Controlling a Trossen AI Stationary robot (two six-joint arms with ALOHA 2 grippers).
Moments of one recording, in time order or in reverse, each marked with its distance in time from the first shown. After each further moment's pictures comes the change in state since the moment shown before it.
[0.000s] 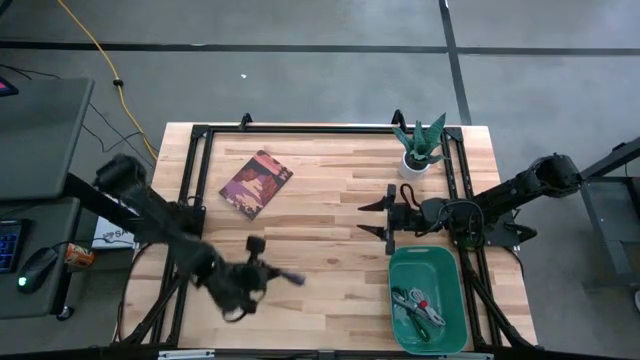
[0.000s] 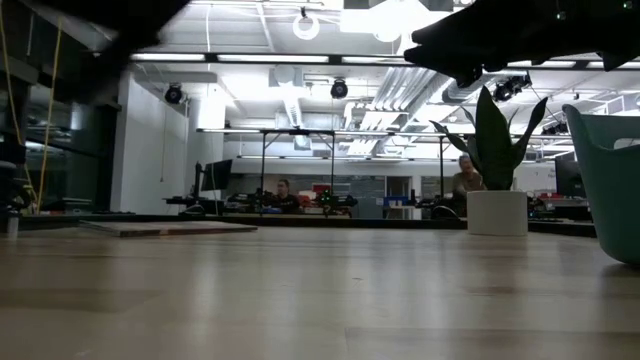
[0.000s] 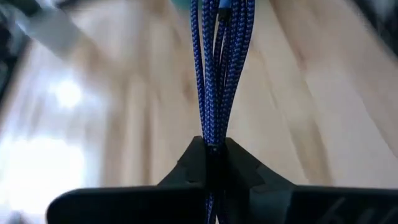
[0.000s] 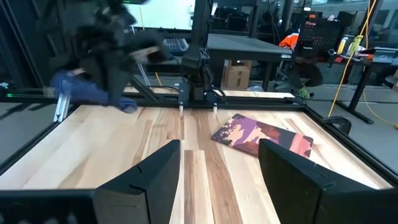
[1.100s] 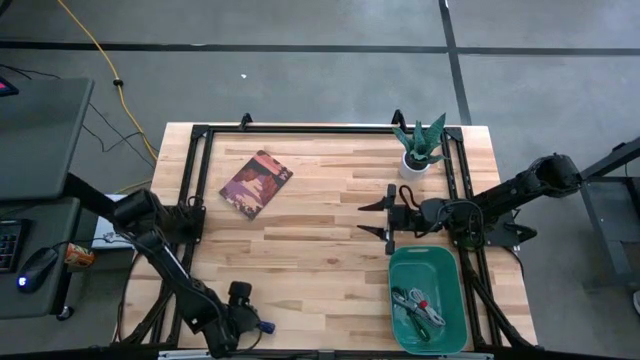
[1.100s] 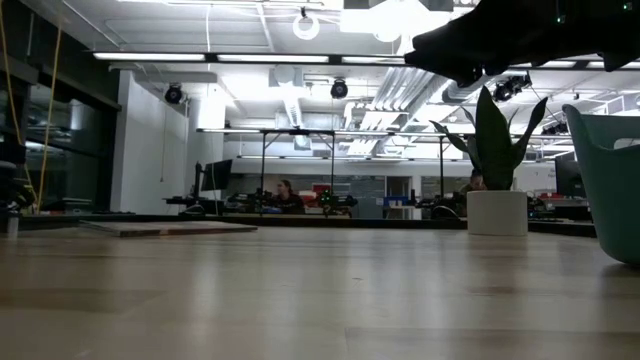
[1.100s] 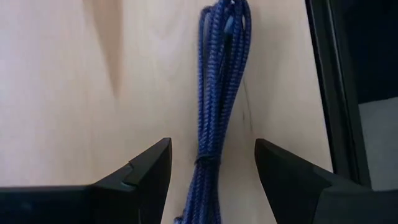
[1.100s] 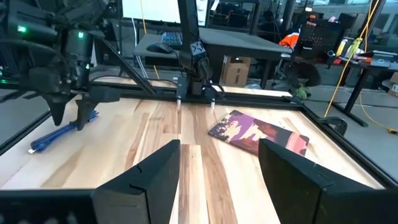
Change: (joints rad) left arm -0.231 0.355 0.115 -0.096 0.449 -0.514; right arm 0.000 0.000 0.000 -0.018 0.002 -0.041
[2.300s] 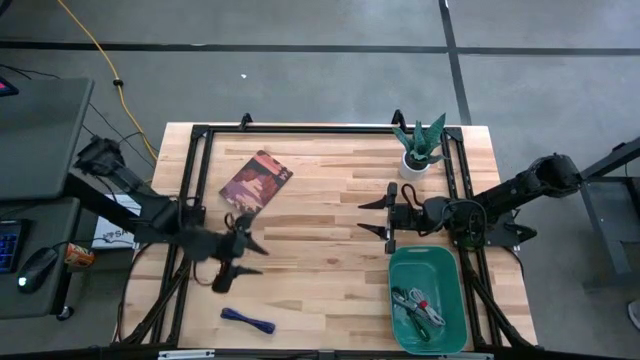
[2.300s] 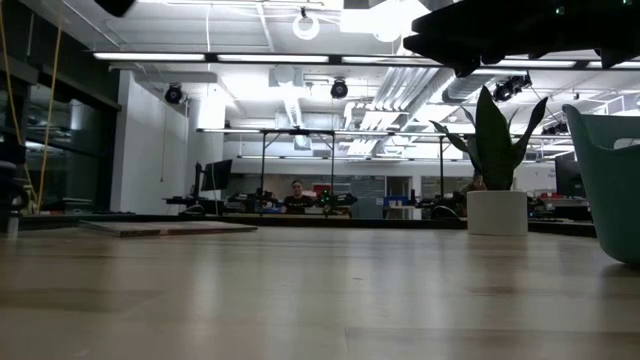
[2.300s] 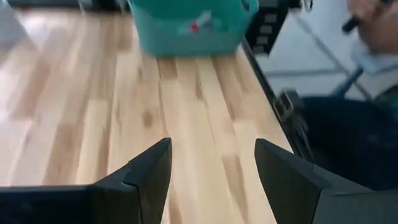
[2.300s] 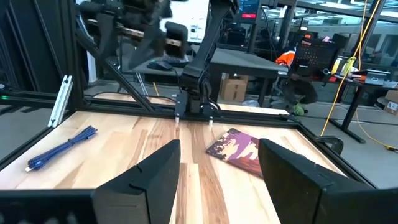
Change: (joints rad) left arm 0.348 -0.786 -0.238 0.145 -0.104 0.451; right arm 0.000 0.000 0.000 0.075 -0.002 -0.035
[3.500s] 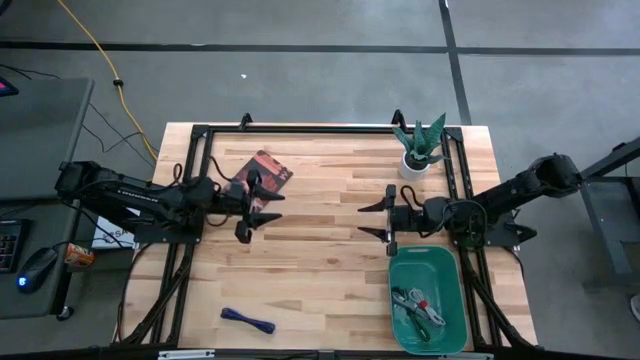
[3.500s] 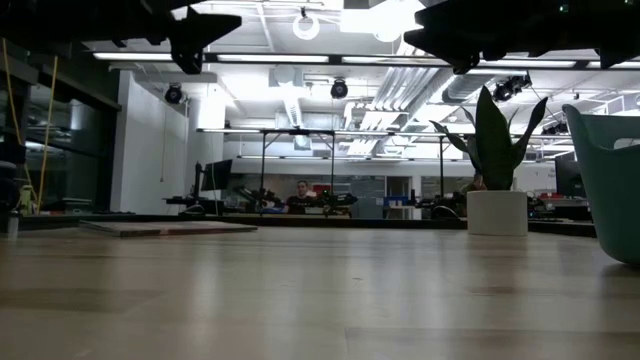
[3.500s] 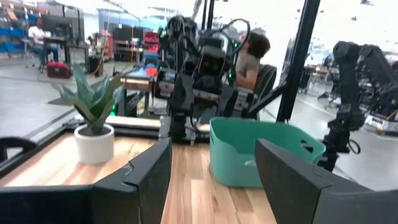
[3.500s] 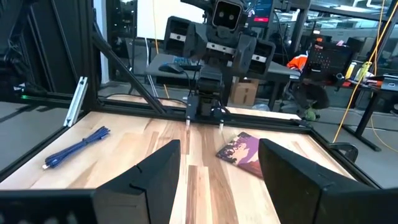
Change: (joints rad) left arm 0.575 -0.124 -0.473 1.000 0.328 0.233; right arm 0.000 0.000 0.000 0.007 -0.049 -0.008
